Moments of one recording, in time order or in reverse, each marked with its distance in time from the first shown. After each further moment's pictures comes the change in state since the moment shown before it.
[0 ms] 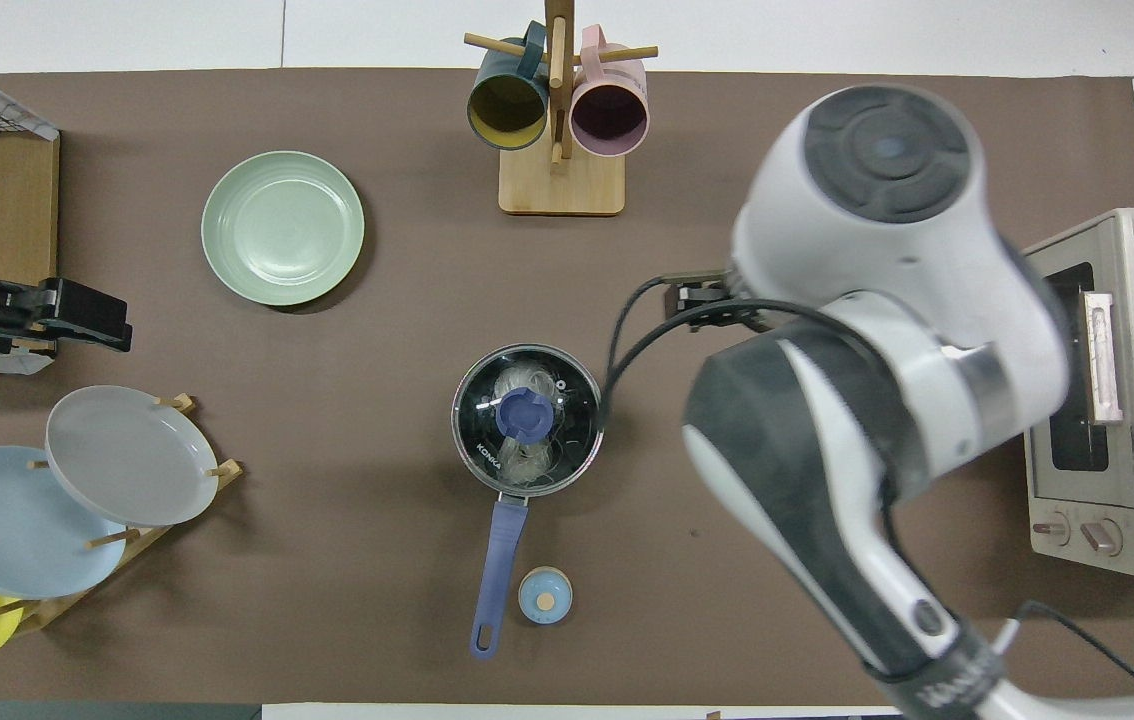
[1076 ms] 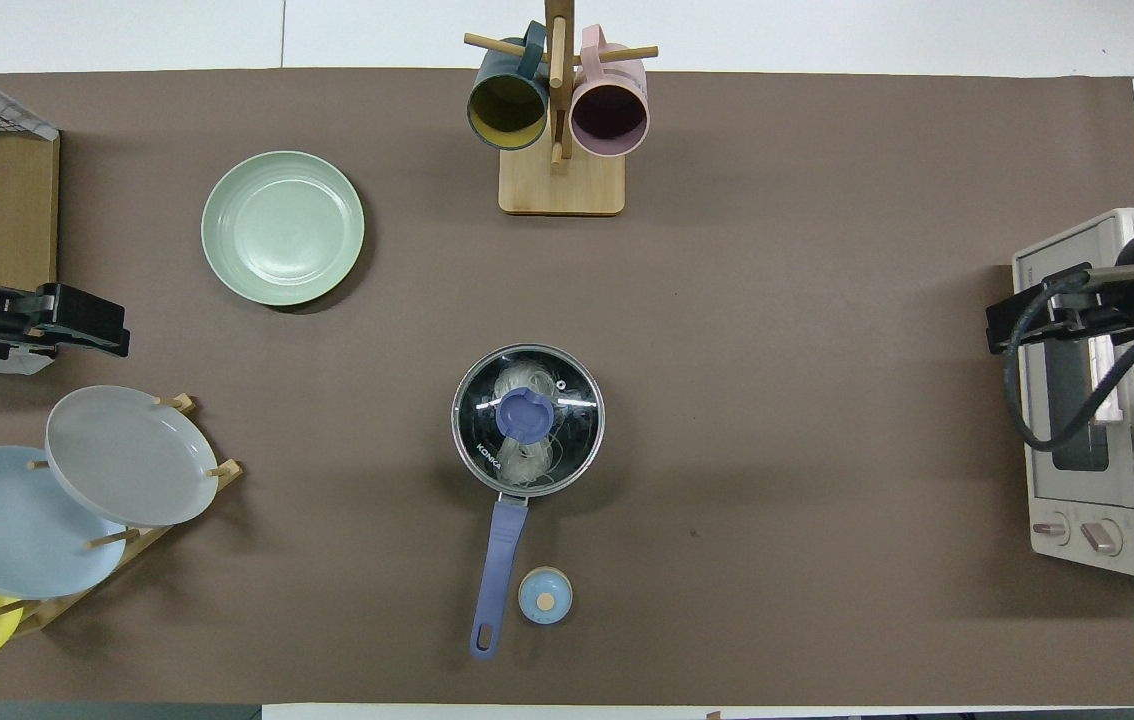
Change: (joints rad) left arm 0.001 -0.009 0.004 -0.015 0.000 0.005 -0.001; right arm -0.241 -0.147 -0.062 0.020 0.038 -0.223 -0.377
